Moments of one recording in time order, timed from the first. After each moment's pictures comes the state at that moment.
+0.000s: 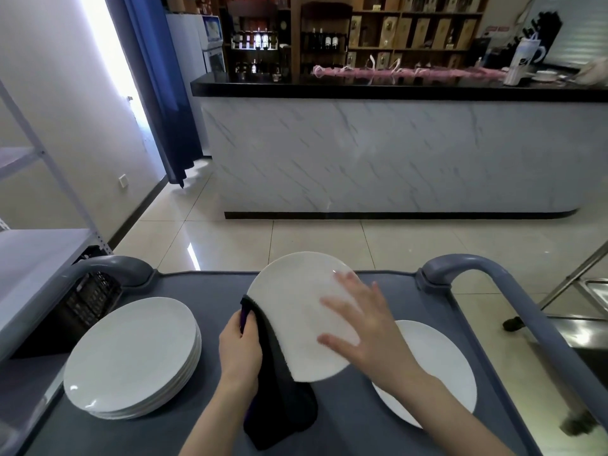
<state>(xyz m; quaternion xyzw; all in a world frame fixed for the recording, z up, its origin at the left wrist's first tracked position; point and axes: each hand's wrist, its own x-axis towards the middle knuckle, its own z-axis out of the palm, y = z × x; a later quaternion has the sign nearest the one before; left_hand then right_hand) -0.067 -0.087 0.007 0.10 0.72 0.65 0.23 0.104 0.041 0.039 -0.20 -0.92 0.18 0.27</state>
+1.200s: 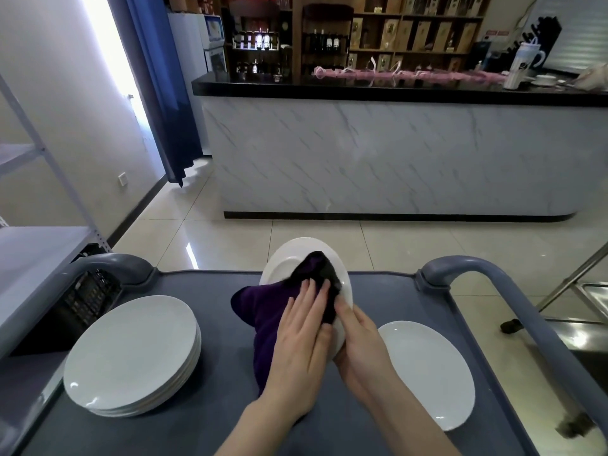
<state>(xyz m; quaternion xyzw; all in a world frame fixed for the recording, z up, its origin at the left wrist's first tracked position) -0.004 -0.077 0.041 0.54 0.68 0.49 0.06 0.080 -0.013 0.077 -0.27 -0.42 0.81 0.30</state>
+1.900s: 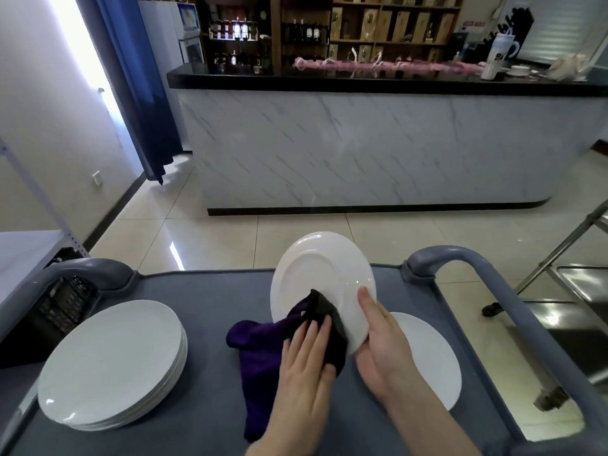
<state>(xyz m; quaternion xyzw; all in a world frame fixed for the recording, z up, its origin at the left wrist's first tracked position) 0.023 -0.094 0.003 0.54 0.72 0.40 0.17 0.104 0.011 0.073 -0.33 -0.34 0.80 0.37</state>
